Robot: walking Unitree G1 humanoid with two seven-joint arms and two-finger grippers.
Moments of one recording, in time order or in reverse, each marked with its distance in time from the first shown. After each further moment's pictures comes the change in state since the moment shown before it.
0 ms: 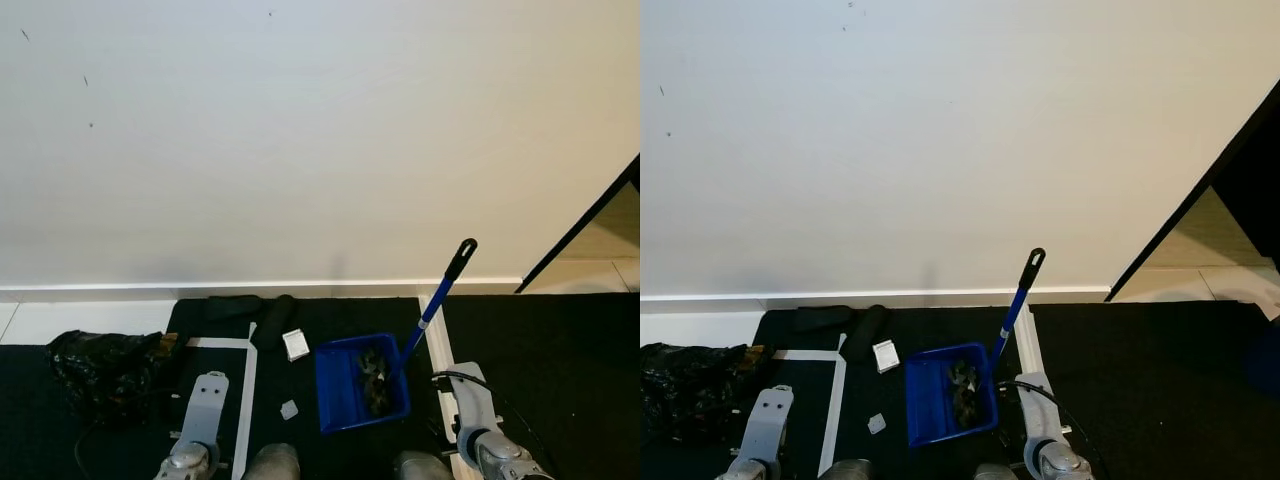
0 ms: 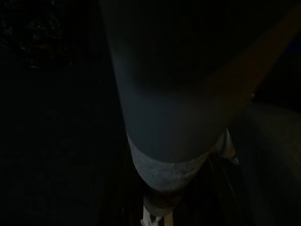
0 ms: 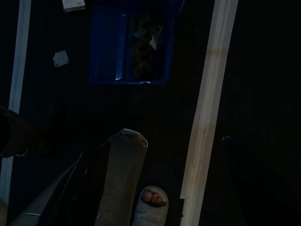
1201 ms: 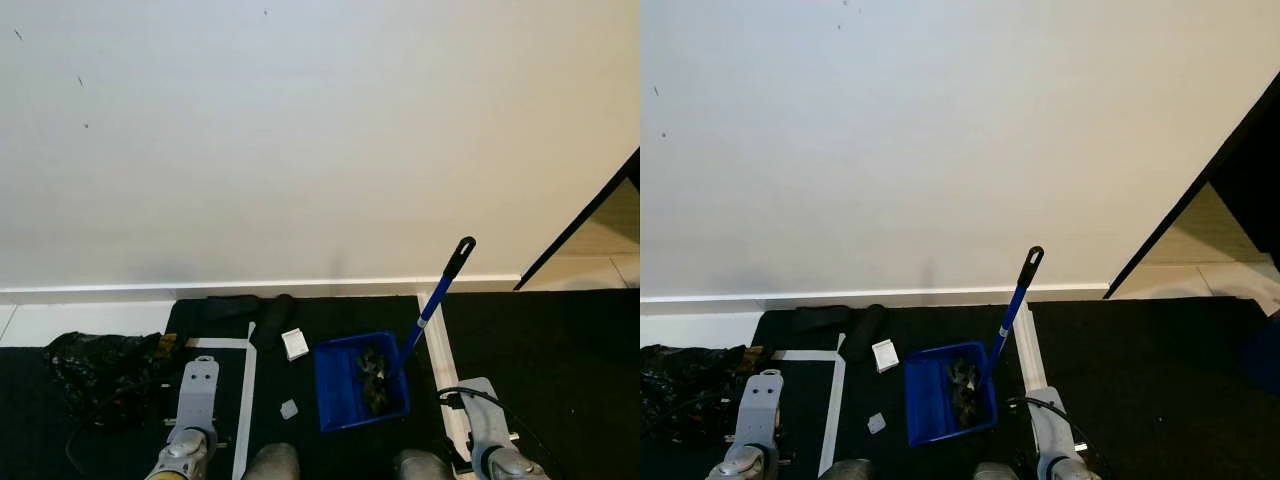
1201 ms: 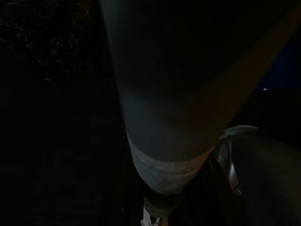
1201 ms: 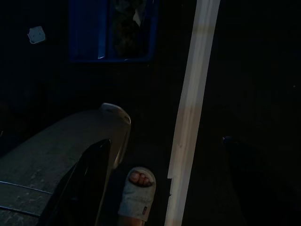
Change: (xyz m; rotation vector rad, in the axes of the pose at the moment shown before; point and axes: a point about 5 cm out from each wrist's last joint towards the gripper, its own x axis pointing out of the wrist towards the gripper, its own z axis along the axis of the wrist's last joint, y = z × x) left arm -0.001 0.006 0.006 -0.073 -0.077 0.061; right arm -0.006 -0.011 -0.020 -0.035 0.065 -0.057
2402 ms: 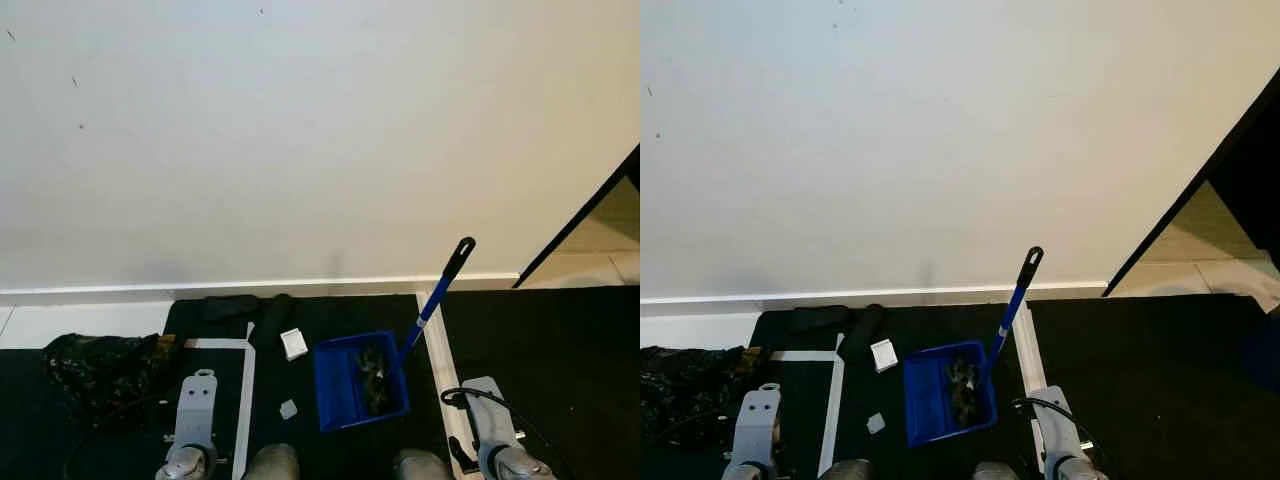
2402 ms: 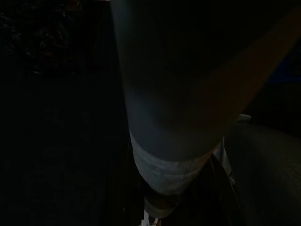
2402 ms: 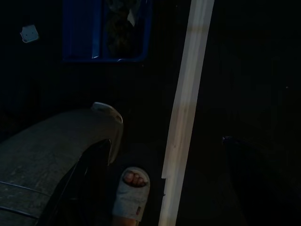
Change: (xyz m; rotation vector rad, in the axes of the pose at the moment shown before) left arm -0.005 -0.002 -0.020 -0.041 0.008 -0.031; right arm -0.001 -0.008 0.000 -0.006 -0.009 -0.008
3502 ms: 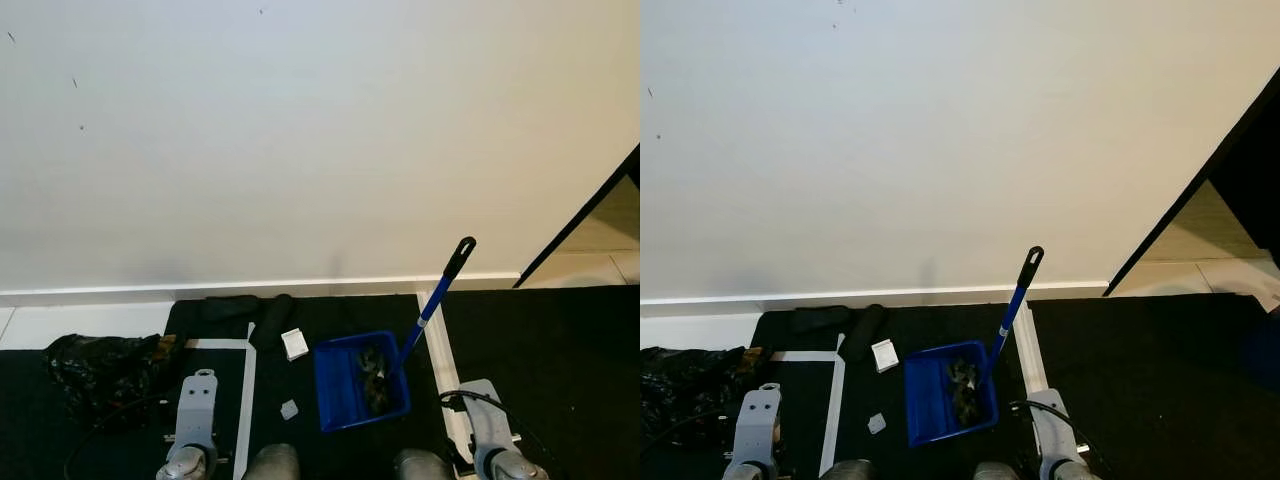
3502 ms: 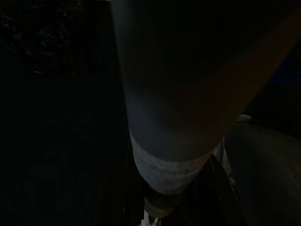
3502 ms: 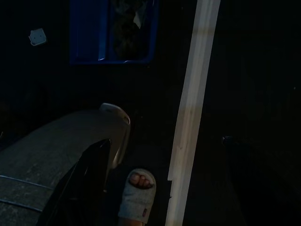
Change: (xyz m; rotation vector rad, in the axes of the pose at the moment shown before) left arm 0.000 -0.001 0.000 -0.006 0.001 0.001; right arm -0.001 0.003 -0.004 0.008 -0.011 0.011
